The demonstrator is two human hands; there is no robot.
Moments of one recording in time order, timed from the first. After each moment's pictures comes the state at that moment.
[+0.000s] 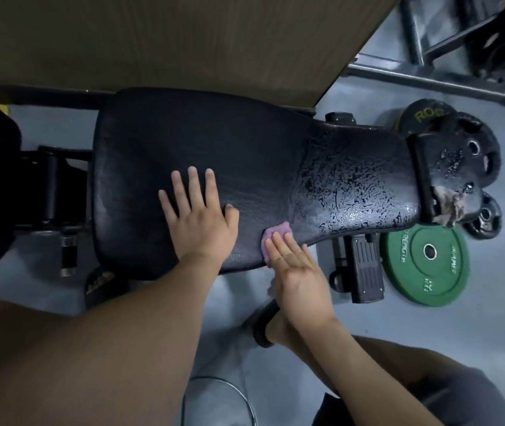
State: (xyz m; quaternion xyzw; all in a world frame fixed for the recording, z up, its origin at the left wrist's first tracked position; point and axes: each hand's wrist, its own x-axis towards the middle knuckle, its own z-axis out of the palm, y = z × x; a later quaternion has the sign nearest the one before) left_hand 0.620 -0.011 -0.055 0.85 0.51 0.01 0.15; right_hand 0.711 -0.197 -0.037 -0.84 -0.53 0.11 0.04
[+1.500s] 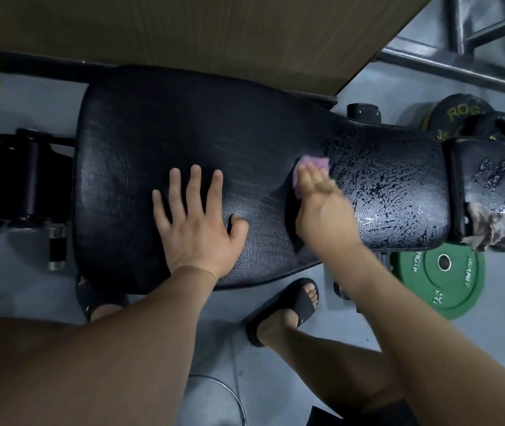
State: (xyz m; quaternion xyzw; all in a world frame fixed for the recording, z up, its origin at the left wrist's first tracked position) left_hand 0.626 -0.008 -0.062 0.84 0.53 0.05 0.13; right_hand 0.809 -0.080 -0.019 -0.86 -0.50 0.10 -0.06
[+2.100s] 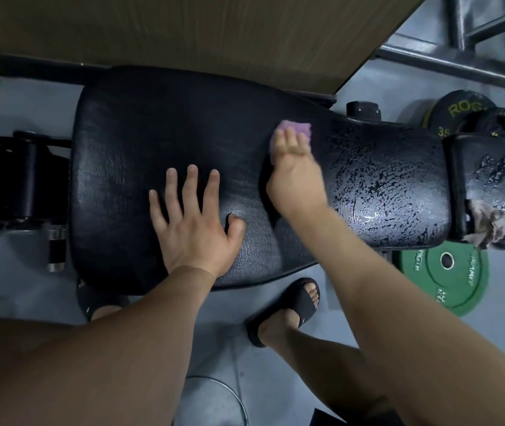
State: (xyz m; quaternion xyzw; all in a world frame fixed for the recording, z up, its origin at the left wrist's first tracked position) left_hand 0.628 -0.009 -0.060 0.84 0.53 0.04 0.13; right_hand 0.805 -0.013 -0.025 -0.86 -0.49 0.14 0.00
